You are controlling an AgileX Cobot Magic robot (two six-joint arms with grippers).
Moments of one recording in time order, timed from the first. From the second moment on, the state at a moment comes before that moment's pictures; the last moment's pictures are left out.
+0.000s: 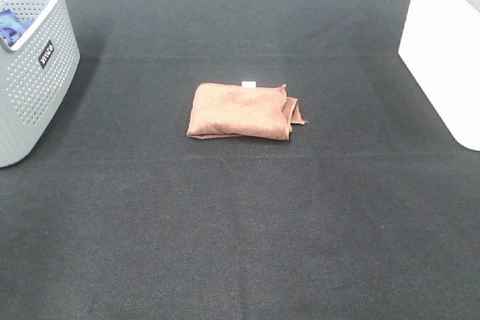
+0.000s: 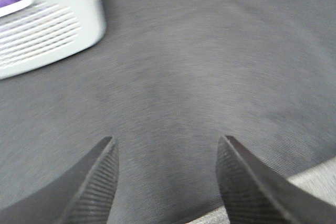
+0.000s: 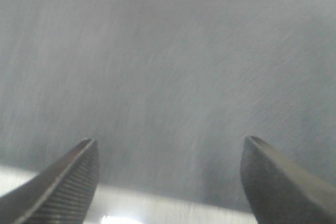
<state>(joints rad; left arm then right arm) -0.15 0.21 -0.50 -0.04 1.06 0.09 0.00 0.29 -0.51 0.14 1.06 -0.15</state>
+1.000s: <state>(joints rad) -0.02 0.00 -0.50 -0.04 1.06 0.09 0.00 -0.01 -0.51 0.14 1.07 -0.15</state>
